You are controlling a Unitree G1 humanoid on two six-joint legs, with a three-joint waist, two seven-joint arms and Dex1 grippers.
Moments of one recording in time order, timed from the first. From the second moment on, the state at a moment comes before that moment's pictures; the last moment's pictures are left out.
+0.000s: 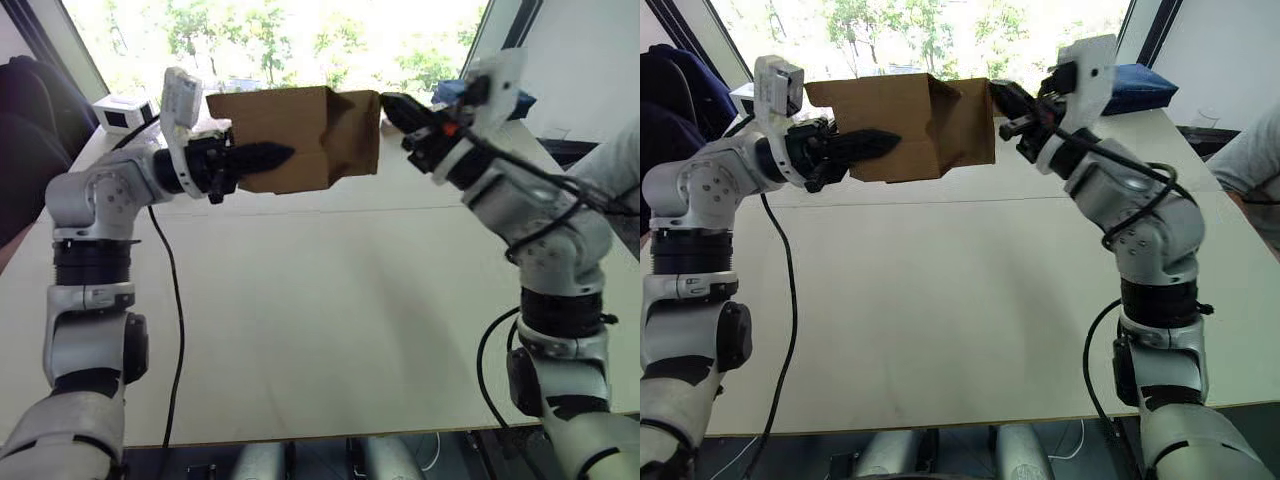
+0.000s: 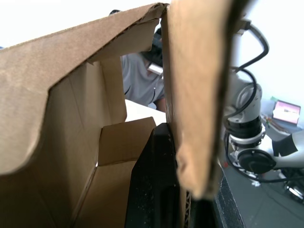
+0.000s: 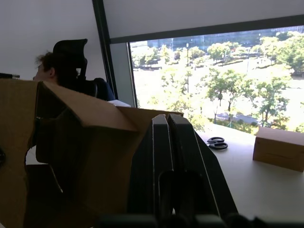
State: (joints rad) left arm -1.02 0.60 0.13 0.29 -0.69 0.86 -1.30; right arm -0.84 -0.46 -0.05 -0.20 0.77 0.68 0.24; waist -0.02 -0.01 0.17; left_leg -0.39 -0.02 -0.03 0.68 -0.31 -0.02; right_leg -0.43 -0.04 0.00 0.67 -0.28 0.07
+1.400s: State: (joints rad) left arm -1.02 0.62 0.07 0.29 -0.69 0.86 -1.37; right arm -0.83 -0.46 -0.11 -0.26 0.69 0.70 0.42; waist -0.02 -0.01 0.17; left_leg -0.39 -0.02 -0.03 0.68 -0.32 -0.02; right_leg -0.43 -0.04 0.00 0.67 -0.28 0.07
